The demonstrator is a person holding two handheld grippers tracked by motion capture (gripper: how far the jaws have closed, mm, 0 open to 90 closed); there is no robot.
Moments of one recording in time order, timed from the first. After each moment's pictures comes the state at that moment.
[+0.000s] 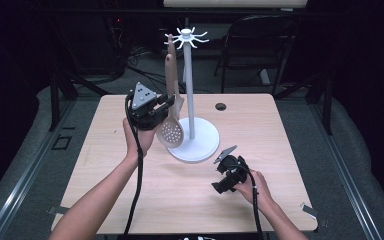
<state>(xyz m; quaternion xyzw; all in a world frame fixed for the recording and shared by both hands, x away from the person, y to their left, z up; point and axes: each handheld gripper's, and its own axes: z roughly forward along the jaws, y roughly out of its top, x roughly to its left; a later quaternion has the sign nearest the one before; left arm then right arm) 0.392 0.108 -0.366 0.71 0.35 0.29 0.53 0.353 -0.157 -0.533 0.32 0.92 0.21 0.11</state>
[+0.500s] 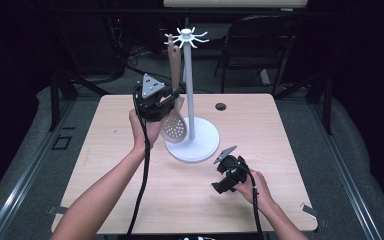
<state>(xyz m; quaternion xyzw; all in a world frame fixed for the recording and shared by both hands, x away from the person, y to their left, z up) 0.408 0.092 -0.356 0.71 0.36 0.30 0.52 0.352 -0.158 -0.533 0.31 0.92 0.21 0.11</state>
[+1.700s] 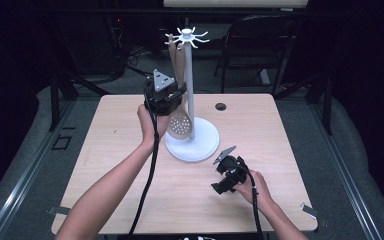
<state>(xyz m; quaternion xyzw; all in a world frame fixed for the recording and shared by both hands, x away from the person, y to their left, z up) 0.429 0.073 -0.360 0.72 0.37 0.31 0.50 0.352 -0.156 -0.534 0.31 0.92 0.21 0.11</state>
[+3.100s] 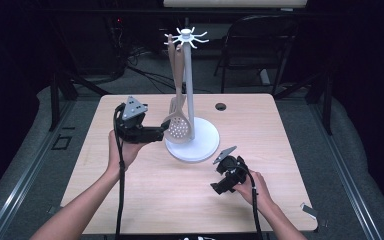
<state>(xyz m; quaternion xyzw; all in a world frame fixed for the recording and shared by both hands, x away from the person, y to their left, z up) 0.364 0.144 -0.385 0.77 0.35 0.27 0.46 0.350 -0.155 -0.532 0.31 0.92 0.22 0.11</state>
